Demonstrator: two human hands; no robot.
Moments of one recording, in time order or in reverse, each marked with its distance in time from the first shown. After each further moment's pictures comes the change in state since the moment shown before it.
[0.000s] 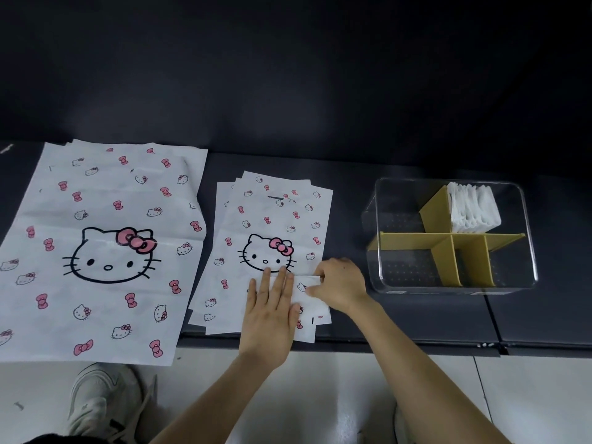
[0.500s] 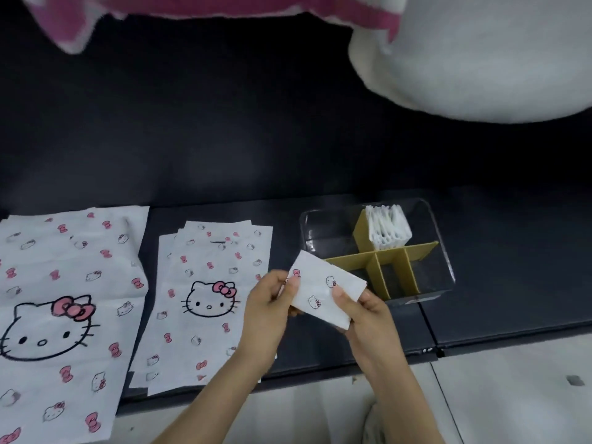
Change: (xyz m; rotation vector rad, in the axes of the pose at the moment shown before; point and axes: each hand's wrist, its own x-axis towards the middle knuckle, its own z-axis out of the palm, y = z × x) left_hand 0.059 0.128 -0.116 -1.290 0.013 -0.353; right_hand -0.106 0.059 -0.071 1.764 0.328 0.236
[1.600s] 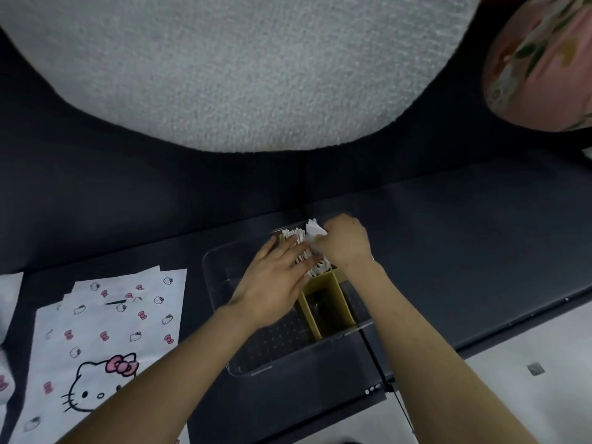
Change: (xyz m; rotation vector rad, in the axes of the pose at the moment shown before) left_hand 0.132 -0.005 0.133 1.453 -0.429 1.068; right_hand 0.168 -0.121 -0.077 -1.397 0.236 -0.301
